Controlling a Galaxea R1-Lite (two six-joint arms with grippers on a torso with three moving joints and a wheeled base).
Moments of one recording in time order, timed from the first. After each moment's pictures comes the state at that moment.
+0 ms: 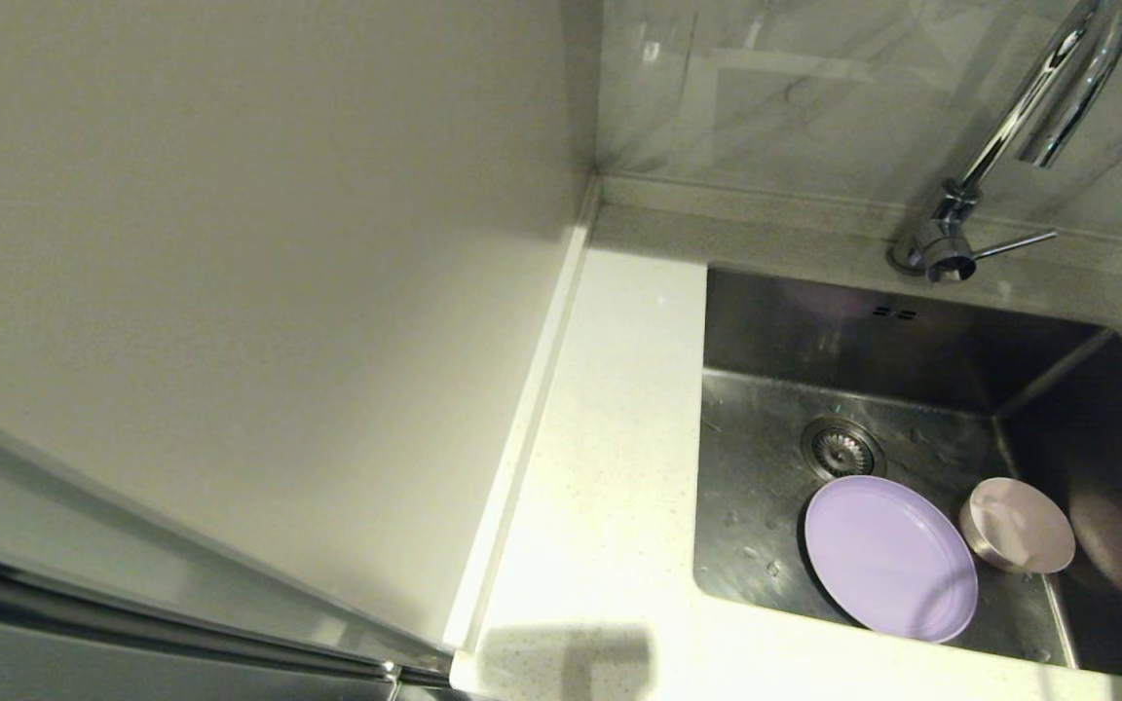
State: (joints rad) left arm 0.00 0.00 0.00 0.00 0.00 0.00; right arm -0.57 1.63 -1.23 -1.09 0.72 2.00
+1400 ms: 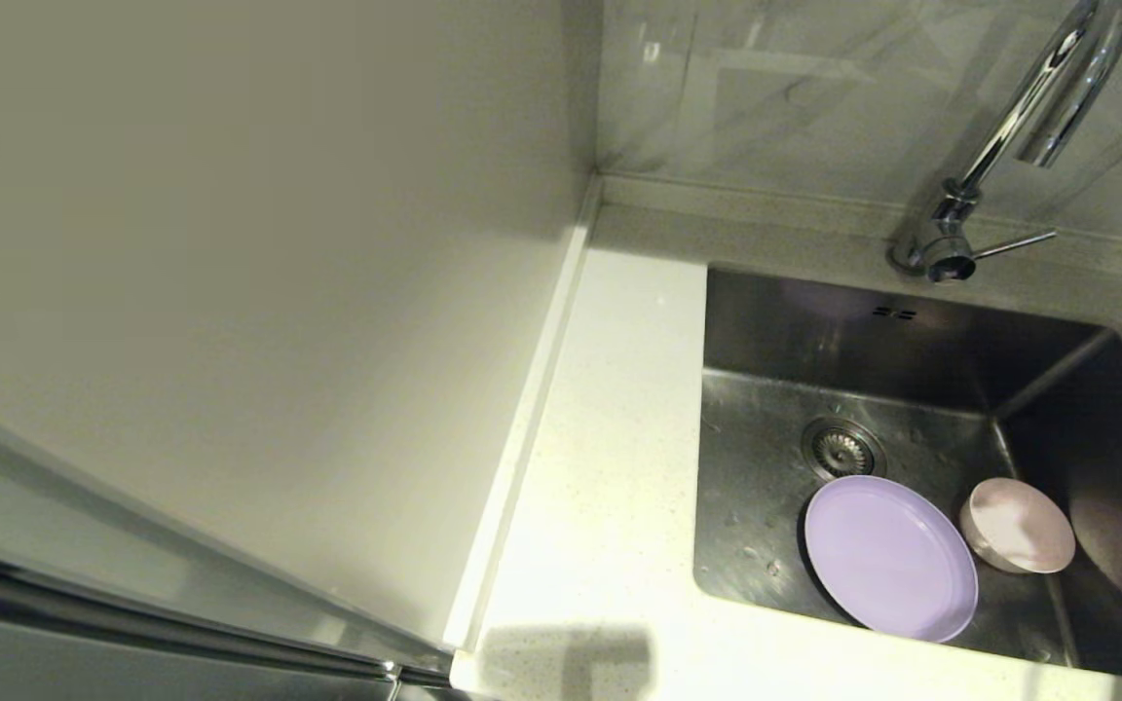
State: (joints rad) left arm 0.00 0.00 0.00 0.00 0.00 0.00; right arm -0.89 1.53 -1.19 -1.39 1.52 0.98
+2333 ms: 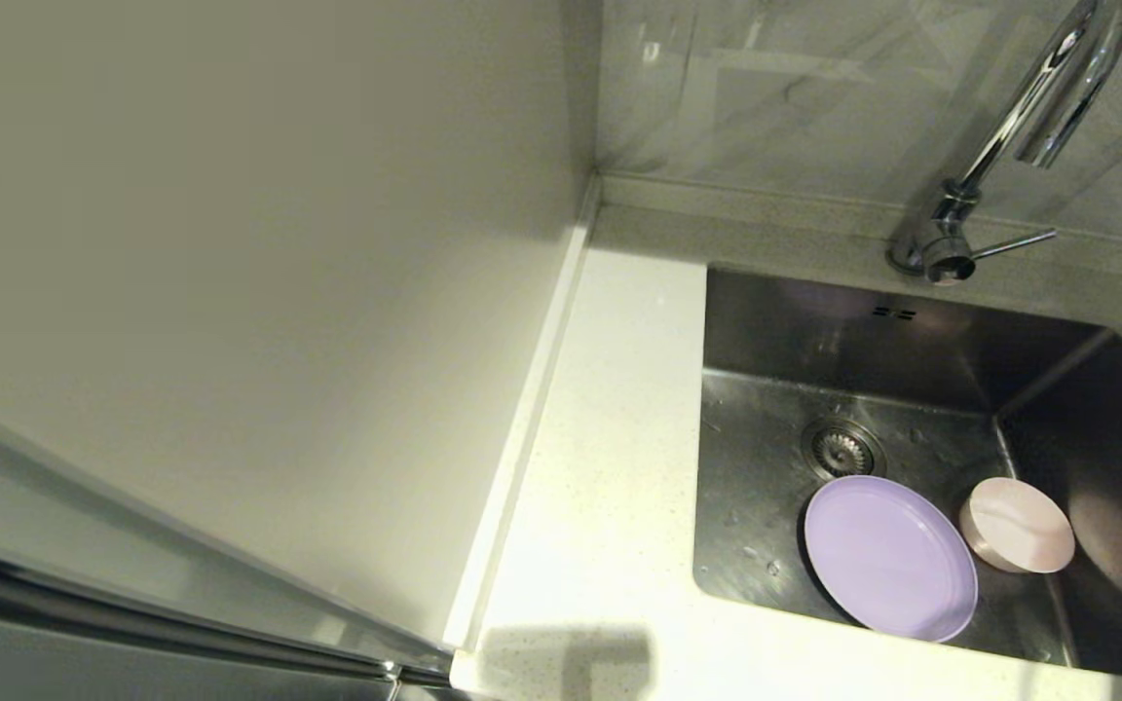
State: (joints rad) left arm 0.00 0.00 0.00 0.00 0.00 0.00; right arm -0.88 1.56 -1.46 -0.04 0.88 0.89
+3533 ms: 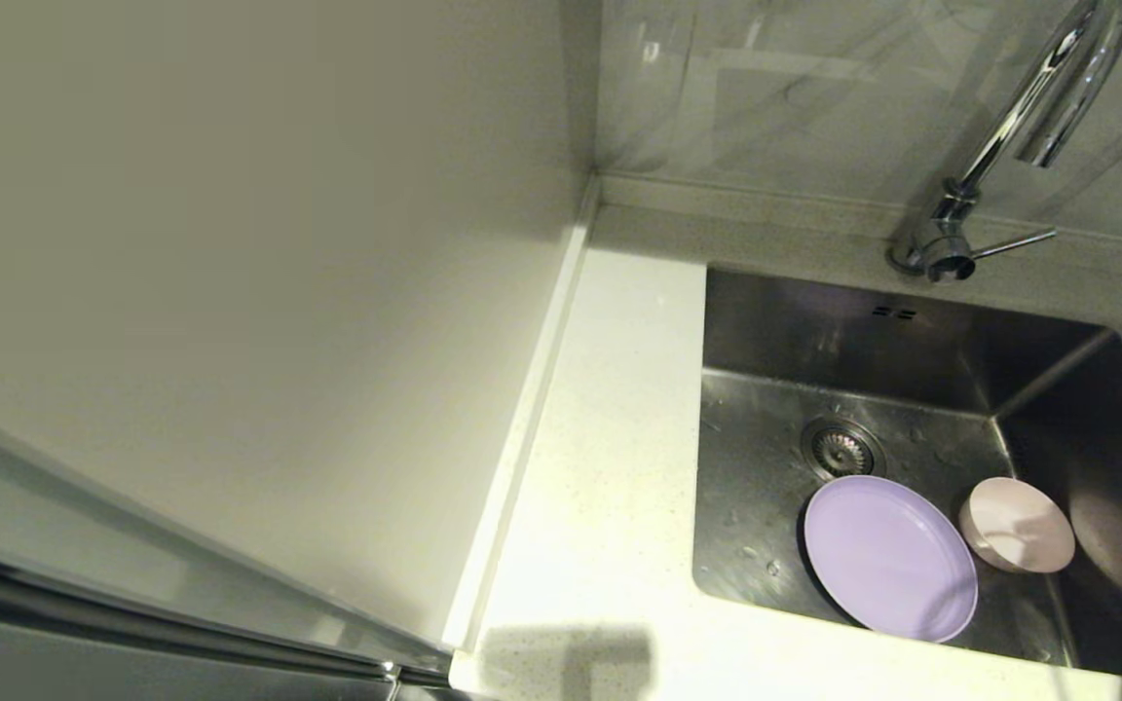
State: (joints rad) left arm 0.00 0.00 0.00 0.00 0.00 0.00; right arm -0.72 1.64 -1.05 -0.03 0.04 -0.53
